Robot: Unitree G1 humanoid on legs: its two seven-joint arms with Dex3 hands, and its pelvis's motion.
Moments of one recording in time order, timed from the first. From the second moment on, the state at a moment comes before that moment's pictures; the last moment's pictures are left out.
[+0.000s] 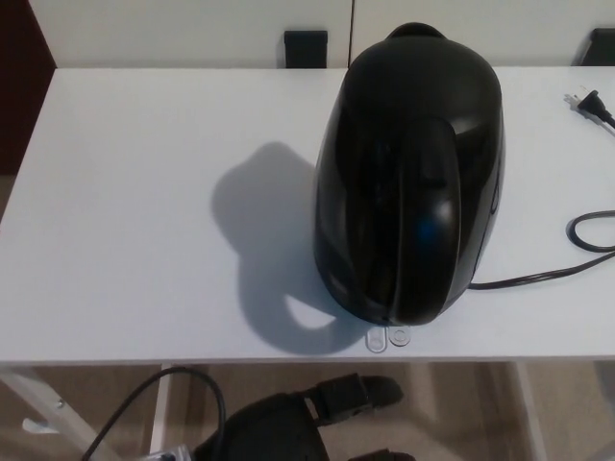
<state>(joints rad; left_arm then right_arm) -0.05 0.67 -0.72 -0.14 1.20 -0.51 0.13 0.09 -0.37 0.08 1.02 -0.17 -0.51 0.13</state>
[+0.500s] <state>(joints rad) -0.06 0.65 -0.71 -0.11 1.20 -0.51 0.15 0.08 -0.36 0.09 1.04 -0.17 -0.52 0.12</state>
